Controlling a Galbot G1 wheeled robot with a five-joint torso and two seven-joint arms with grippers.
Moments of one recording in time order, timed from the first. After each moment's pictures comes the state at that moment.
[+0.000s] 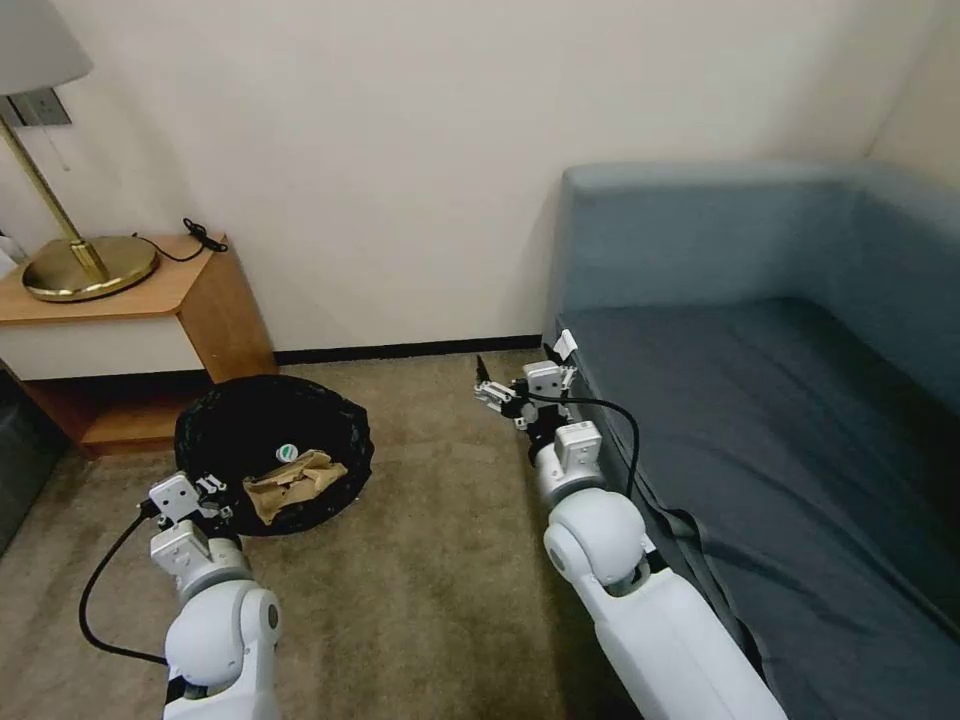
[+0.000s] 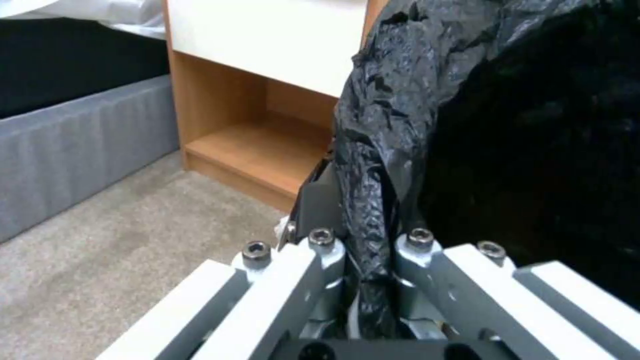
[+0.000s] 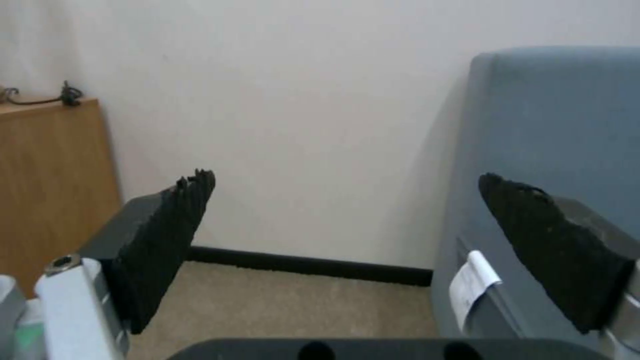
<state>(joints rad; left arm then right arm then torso) 1.35 -1.61 -0.77 -1.97 -0.17 0.21 -0.36 -1.00 1.36 0.05 1.93 0.16 -0.26 0.30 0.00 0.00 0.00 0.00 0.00</state>
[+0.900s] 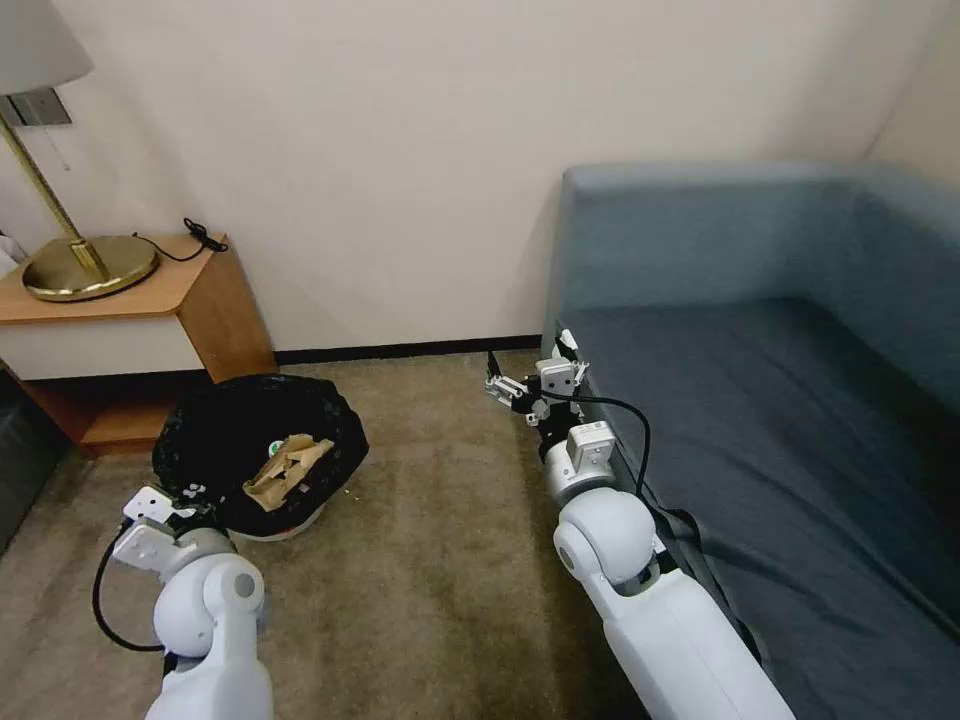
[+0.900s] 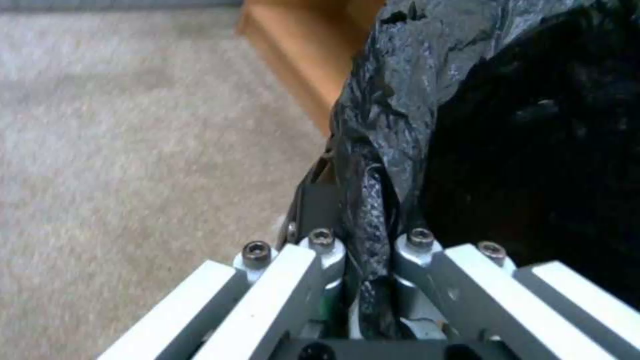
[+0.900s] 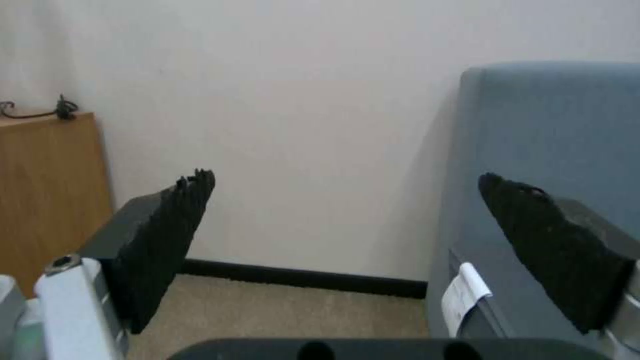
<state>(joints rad) 1.20 -1.61 -0.85 -1.88 -0.66 0.28 -0.67 -1.00 1.35 0.07 1.93 0.16 -0.22 0.29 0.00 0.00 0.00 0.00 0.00</state>
